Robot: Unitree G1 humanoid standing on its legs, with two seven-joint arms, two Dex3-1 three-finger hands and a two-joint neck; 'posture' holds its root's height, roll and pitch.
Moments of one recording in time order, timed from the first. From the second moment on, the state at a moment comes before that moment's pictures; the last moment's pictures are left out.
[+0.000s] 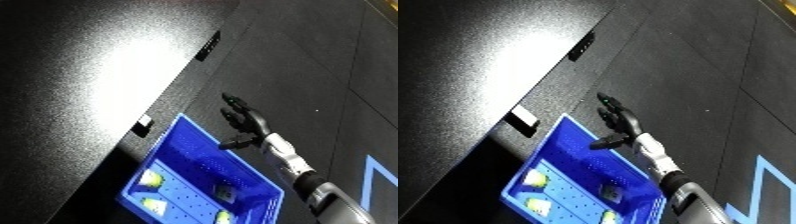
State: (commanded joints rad) left arm -0.14 0.35 -0.13 1.19 -0.81 -0.10 -0.28; right arm -0.08 -0.66 -0.16 0.78 0.88 -0.30 0.24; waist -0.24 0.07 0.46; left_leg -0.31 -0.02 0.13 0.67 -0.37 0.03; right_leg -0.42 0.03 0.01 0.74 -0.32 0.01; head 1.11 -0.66
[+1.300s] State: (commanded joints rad) left arm -0.23 0.36 -0.20 1.21 -0.64 -0.09 -0.23; right arm -0.34 -0.49 0.20 1.12 0.53 0.11 0.24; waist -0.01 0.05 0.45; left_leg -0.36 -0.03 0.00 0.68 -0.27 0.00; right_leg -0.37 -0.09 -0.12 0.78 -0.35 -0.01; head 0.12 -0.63
